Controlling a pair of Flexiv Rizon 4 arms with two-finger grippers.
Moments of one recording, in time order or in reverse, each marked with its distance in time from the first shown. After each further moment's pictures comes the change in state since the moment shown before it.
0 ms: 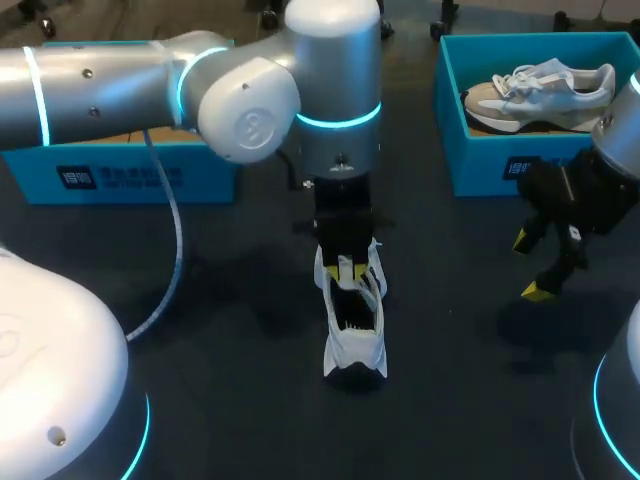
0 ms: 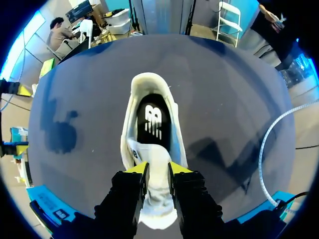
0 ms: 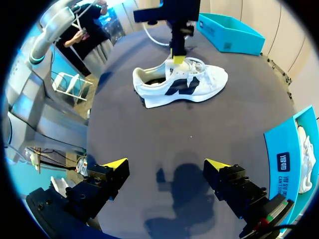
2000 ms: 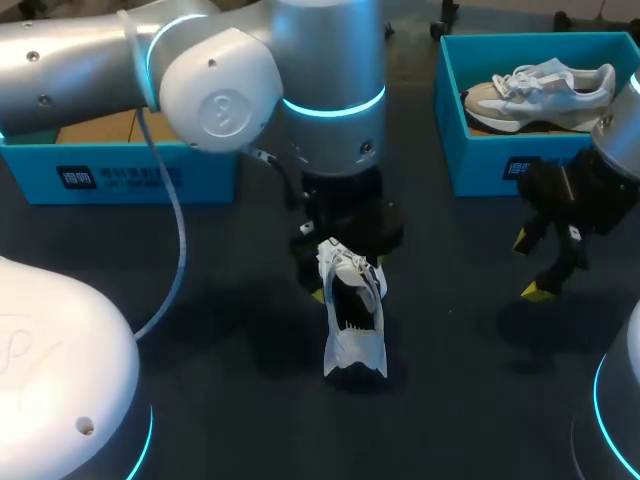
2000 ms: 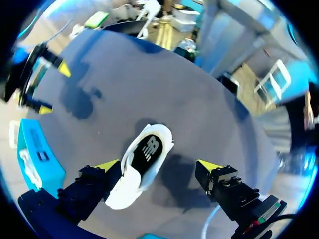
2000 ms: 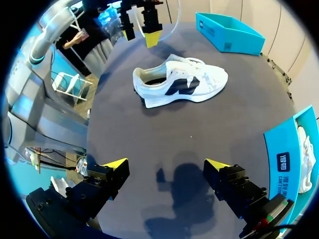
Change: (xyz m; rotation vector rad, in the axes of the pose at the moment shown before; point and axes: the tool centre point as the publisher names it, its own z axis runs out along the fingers) left arm 0.009 -0.082 -0.071 -0.040 -0.029 -0.662; right arm 0.000 0.000 0.000 0.000 0.000 0.000
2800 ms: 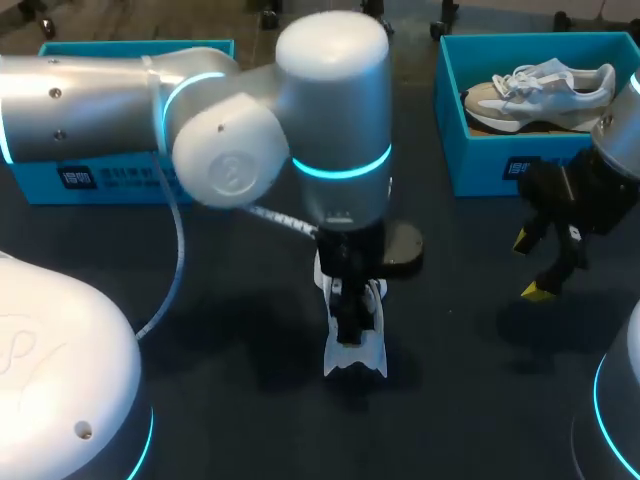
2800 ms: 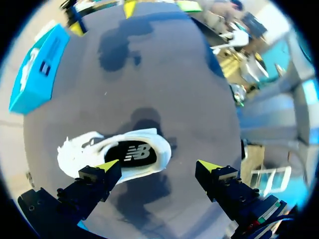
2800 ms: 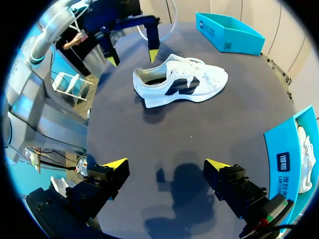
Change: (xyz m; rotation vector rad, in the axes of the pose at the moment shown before) left arm 0.015 -0.024 0.054 0.006 -0.031 -0.780; right arm 0.000 0.000 0.000 0.000 0.000 0.000
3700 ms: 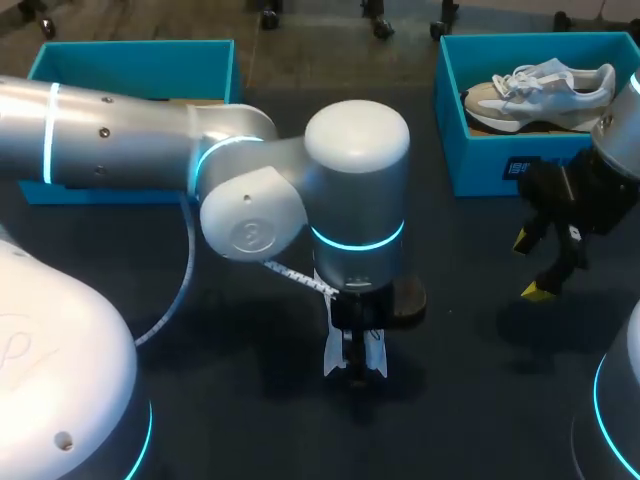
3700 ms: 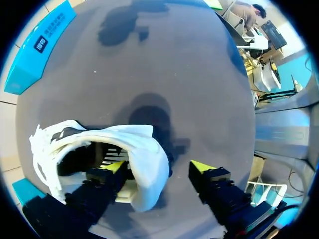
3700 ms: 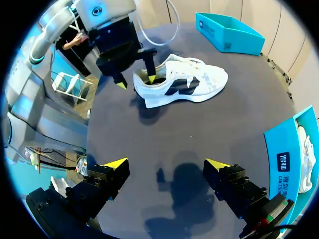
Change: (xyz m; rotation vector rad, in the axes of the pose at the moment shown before) left arm 0.014 0.002 0.073 -0.059 -0.011 -0.097; right arm 0.000 0.000 0.000 0.000 0.000 0.000
